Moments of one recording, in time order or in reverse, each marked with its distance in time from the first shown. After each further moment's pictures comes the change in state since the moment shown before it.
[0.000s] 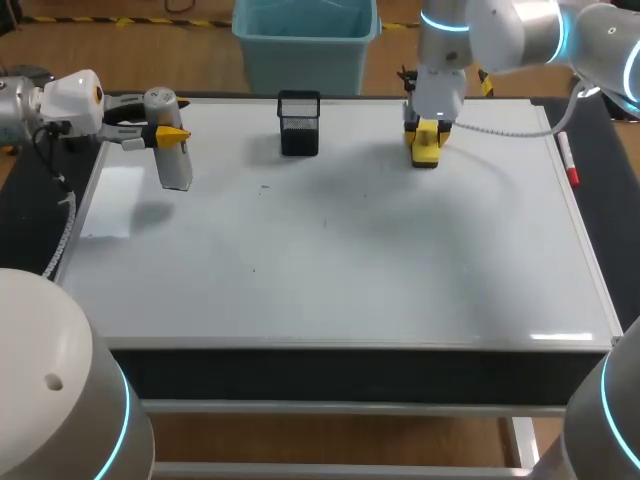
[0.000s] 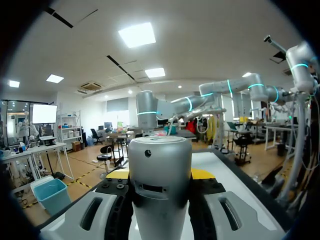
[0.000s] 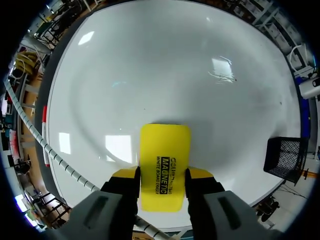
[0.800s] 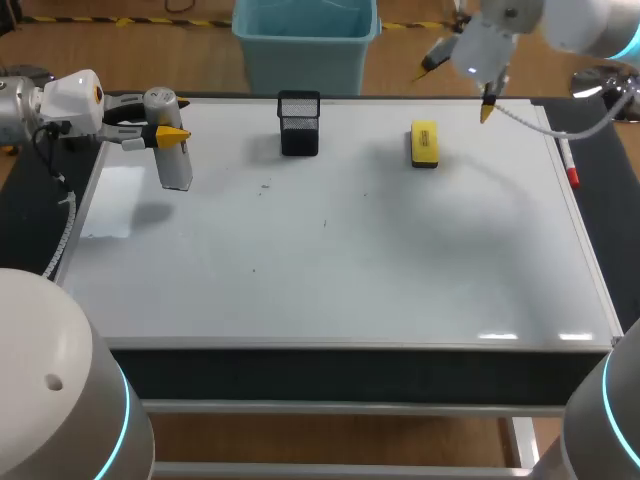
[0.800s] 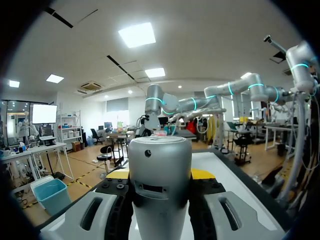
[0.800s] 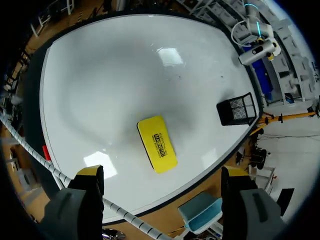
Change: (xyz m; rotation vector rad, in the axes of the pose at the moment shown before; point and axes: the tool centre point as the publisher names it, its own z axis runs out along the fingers) left arm 0.000 0.000 0.000 0.000 0.000 0.000; right arm 0.026 -0.002 -0.099 0.020 -0.372 0.403
